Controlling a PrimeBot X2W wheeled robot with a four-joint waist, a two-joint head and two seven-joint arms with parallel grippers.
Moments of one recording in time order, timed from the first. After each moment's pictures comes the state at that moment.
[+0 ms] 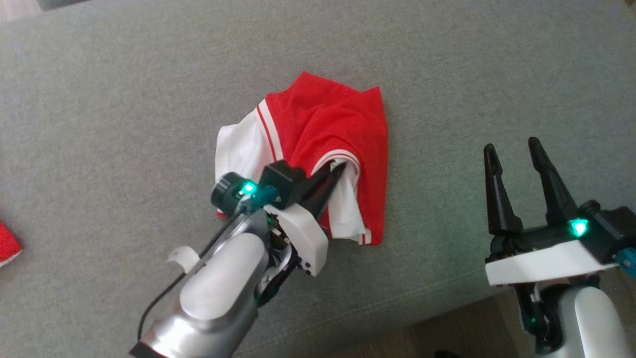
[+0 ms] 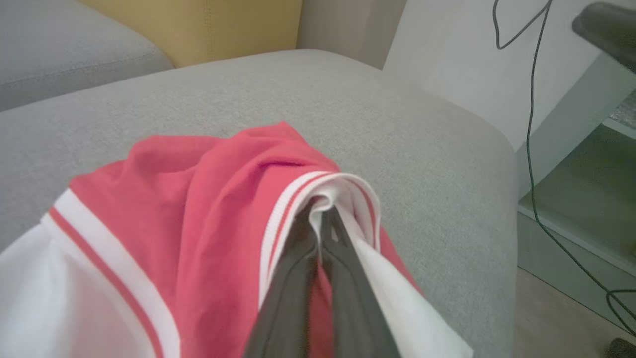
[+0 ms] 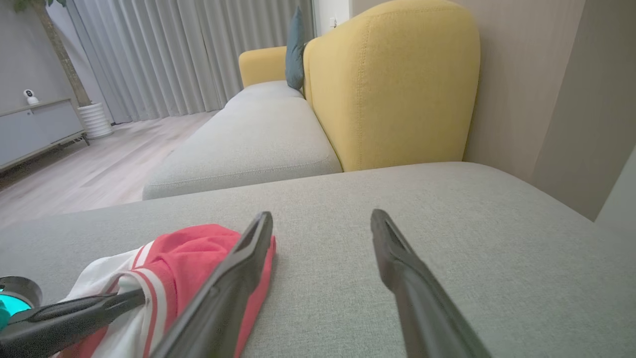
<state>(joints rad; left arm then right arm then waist) -0.53 0.07 -0.75 0.48 -0.36 -0.07 -0.11 -0.04 -0.05 0.06 -0.13 0.19 0.13 -0.04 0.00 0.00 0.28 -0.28</state>
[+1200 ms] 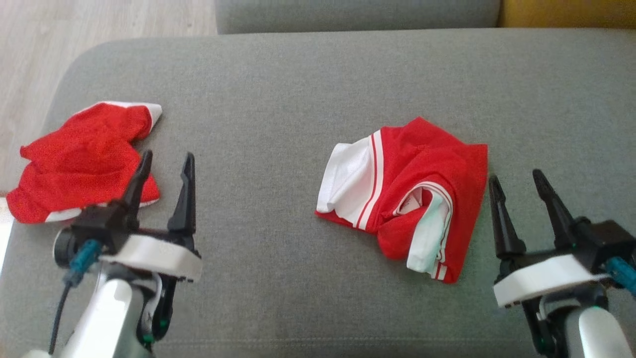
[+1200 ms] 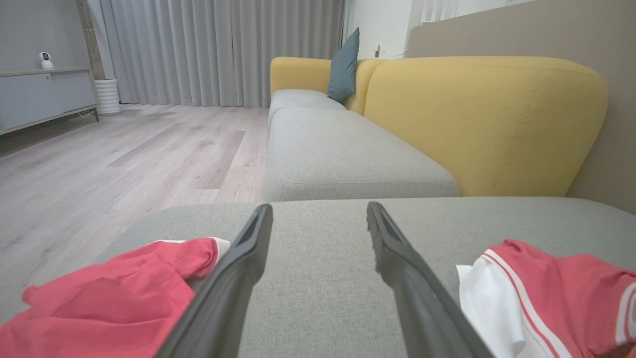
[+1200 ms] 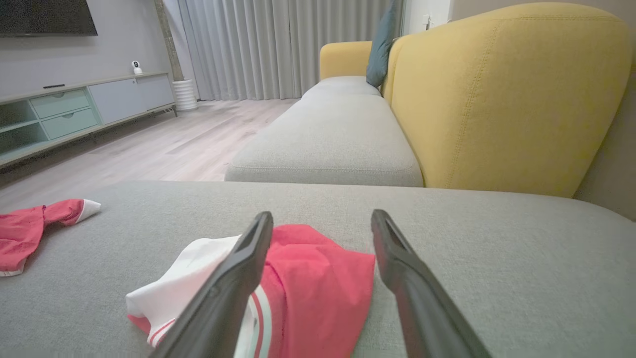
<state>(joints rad) -0.19 0.25 -0.31 0.15 -0.36 0.08 -0.25 0.02 -0.05 0.01 -0.09 0.09 0.13 0.04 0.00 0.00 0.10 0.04</state>
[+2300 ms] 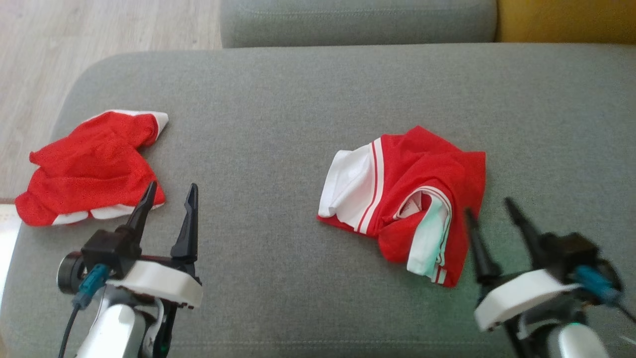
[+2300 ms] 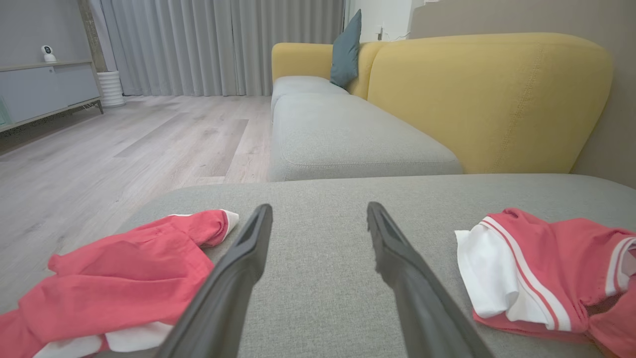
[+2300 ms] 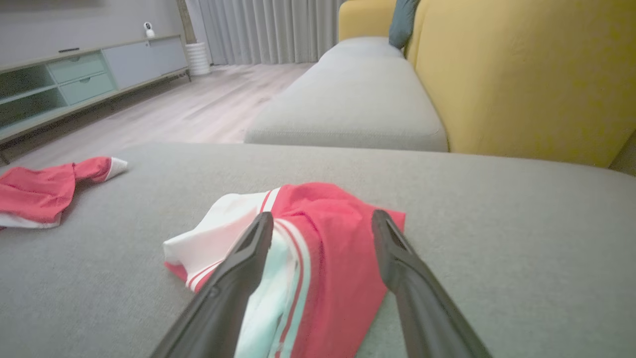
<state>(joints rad) -0.10 0.26 -0.31 0.15 -0.33 0.08 -0.25 0.08 -0.05 0.06 -0.09 0.08 0.13 0.12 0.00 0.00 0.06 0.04</state>
